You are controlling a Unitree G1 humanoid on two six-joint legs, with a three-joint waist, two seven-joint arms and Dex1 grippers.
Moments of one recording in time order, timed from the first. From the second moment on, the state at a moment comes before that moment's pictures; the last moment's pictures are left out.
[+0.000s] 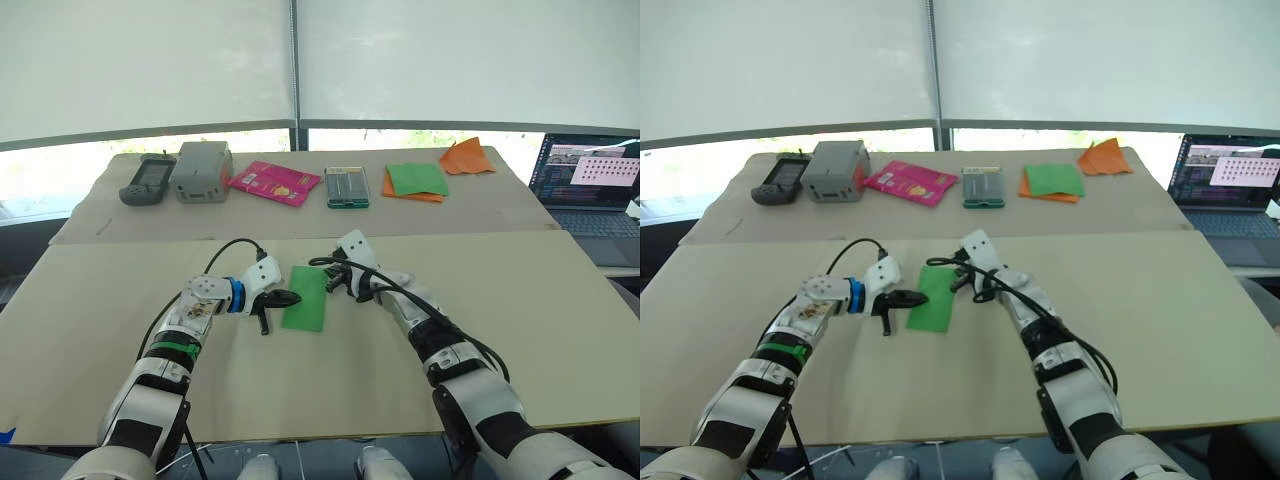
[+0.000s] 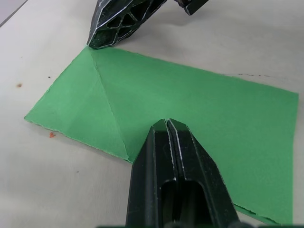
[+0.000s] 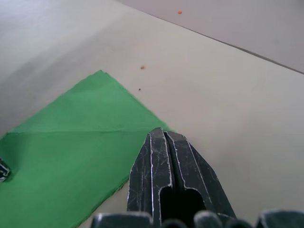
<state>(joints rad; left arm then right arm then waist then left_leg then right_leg) -0.69 0.43 -0.20 0.75 0.00 -0.09 -1.14 -0.85 -0.09 0.17 0.79 0.04 0.30 0.48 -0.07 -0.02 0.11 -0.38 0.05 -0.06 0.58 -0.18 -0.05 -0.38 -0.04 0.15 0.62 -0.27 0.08</state>
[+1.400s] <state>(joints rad) -0.69 0.43 -0.20 0.75 0.00 -0.08 -1.14 -0.38 -0.15 0.31 0.00 0.02 0.63 0.56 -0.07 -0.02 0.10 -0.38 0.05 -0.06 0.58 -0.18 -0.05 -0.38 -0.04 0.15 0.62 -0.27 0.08</state>
